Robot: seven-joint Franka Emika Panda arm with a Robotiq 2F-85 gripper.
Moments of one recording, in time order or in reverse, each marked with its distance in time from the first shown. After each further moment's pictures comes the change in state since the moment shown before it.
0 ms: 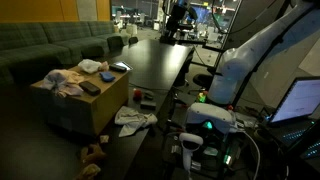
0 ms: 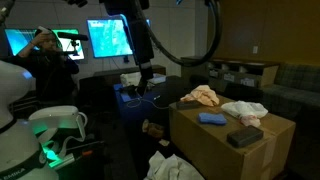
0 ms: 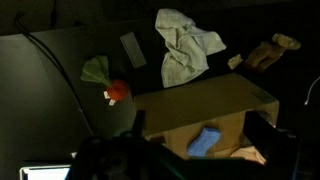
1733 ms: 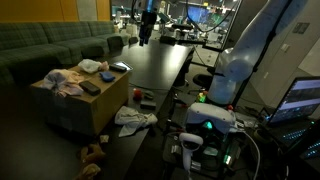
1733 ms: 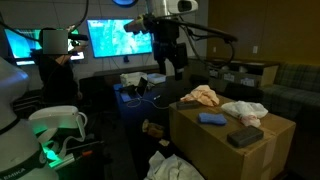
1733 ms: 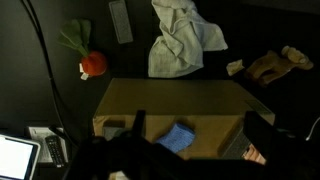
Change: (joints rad) arm 0.120 0.340 0.196 0.132 0.030 0.166 0.027
